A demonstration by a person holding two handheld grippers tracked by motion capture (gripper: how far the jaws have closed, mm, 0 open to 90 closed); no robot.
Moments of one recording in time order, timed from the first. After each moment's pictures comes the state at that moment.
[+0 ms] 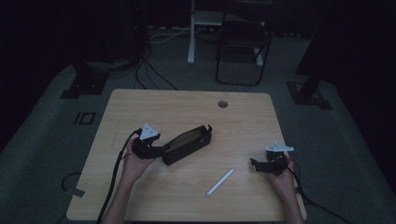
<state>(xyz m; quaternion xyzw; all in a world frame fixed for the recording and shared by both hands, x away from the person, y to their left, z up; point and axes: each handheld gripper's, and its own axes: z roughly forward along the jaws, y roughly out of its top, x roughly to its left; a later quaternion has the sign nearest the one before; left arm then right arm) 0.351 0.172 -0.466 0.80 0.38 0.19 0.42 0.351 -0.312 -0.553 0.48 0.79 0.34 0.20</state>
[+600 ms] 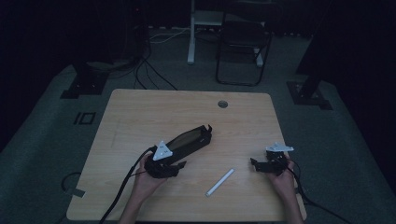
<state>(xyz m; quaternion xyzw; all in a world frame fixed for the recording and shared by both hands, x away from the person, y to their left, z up) 0.303 0.122 -0.483 0.83 0.32 0.15 0.43 0.351 -0.312 -0.553 0.48 0.79 0.34 0.20</state>
